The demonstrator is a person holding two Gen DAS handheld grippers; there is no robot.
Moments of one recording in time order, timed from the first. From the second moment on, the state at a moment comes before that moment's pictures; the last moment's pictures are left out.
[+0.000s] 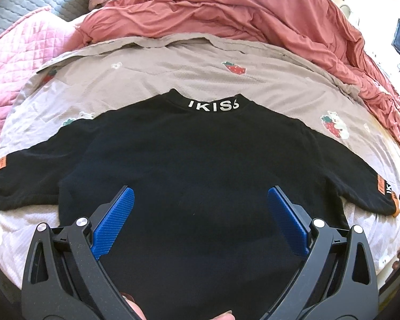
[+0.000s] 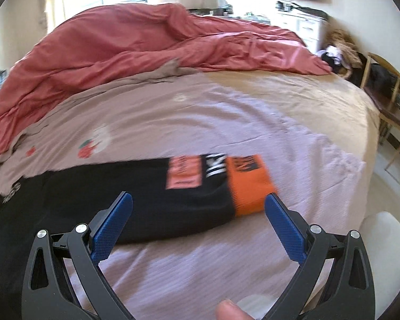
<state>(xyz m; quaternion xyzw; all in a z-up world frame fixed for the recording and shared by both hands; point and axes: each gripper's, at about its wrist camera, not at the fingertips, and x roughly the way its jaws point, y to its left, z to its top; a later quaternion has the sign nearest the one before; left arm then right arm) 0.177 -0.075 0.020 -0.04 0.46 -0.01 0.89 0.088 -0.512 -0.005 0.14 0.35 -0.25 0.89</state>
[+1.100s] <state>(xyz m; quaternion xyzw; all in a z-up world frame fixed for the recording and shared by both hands) 0.227 -0.068 -0.059 -0.02 0.47 -0.04 0.88 0.113 -0.584 -0.027 0.23 0.39 -0.21 0.87</state>
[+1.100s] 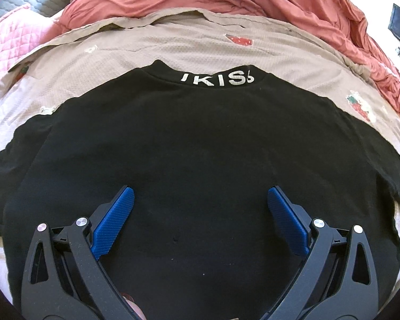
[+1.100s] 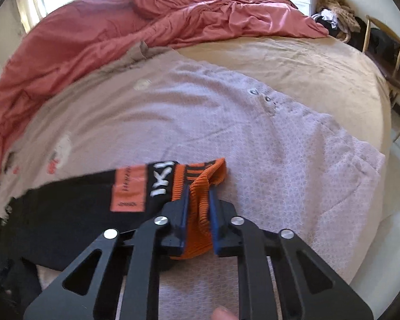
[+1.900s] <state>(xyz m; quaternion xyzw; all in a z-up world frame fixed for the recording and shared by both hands) 0.218 0.044 -0.026 -0.16 0.41 0.02 0.90 0.212 -0.259 0.046 0.17 0.34 0.16 0.91</state>
